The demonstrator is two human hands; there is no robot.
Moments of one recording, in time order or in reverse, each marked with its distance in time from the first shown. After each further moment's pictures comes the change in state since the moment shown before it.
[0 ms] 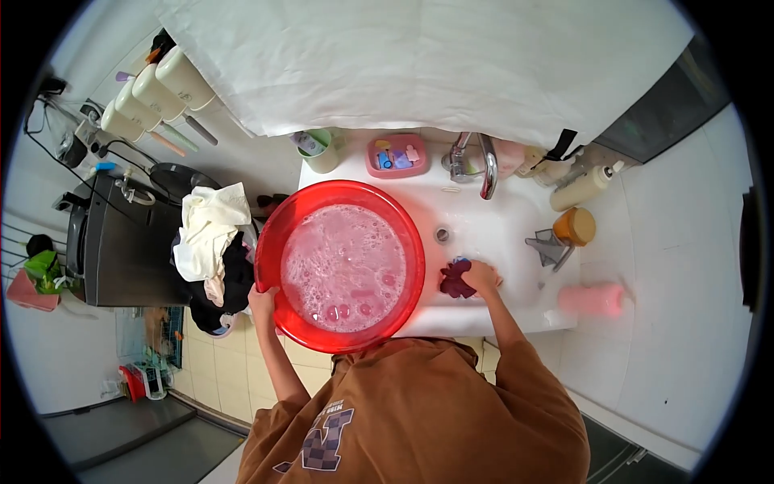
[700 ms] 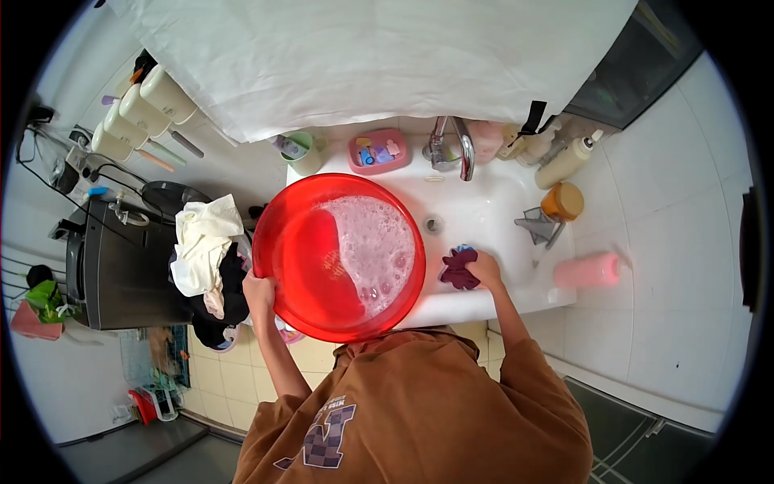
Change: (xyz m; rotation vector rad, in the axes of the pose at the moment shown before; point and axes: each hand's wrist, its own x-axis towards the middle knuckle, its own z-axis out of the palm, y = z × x) left_hand -0.043 0.097 0.021 0.130 -0.028 0.118; right_hand -0.038 0.015 -0.024 0.356 0.073 0.016
